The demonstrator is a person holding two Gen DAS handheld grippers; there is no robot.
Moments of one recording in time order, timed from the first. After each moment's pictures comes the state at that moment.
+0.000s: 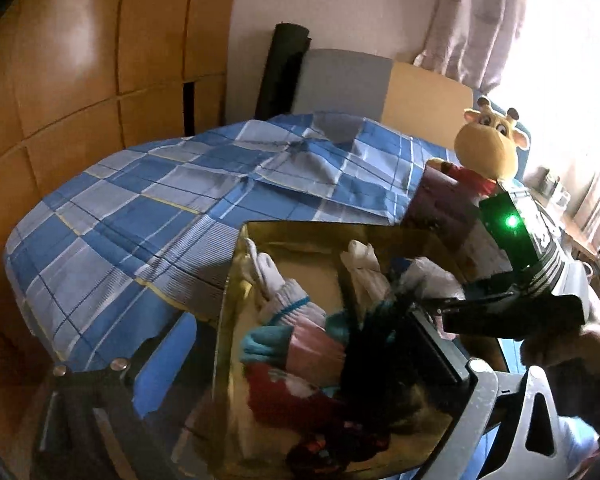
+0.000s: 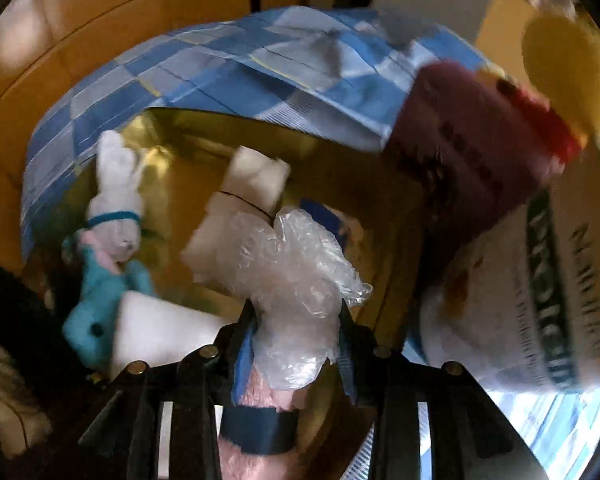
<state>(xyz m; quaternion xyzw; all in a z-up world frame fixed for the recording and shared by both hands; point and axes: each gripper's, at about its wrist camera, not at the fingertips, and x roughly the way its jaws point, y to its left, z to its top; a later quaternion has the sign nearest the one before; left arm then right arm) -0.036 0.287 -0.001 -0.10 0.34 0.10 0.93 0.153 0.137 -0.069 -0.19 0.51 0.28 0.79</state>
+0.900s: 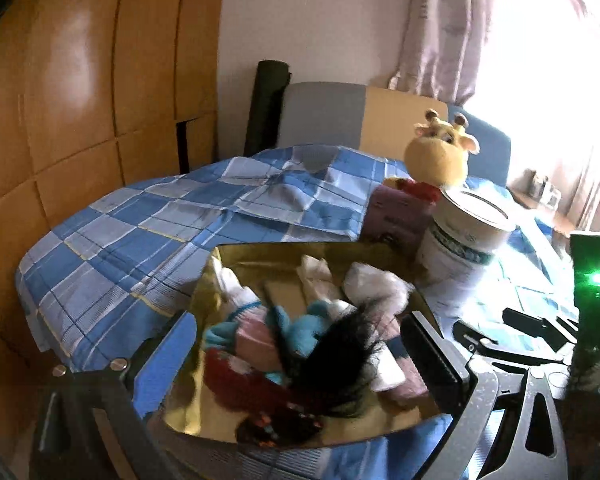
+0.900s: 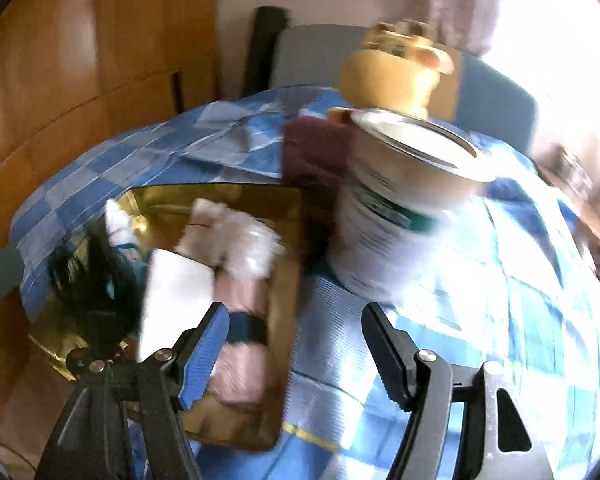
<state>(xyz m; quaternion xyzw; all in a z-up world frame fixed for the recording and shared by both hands) -0.072 0.206 0.024 -0.06 0.29 0.10 0.95 0.033 0.034 -0.010 -0.08 0.38 0.14 0.91</state>
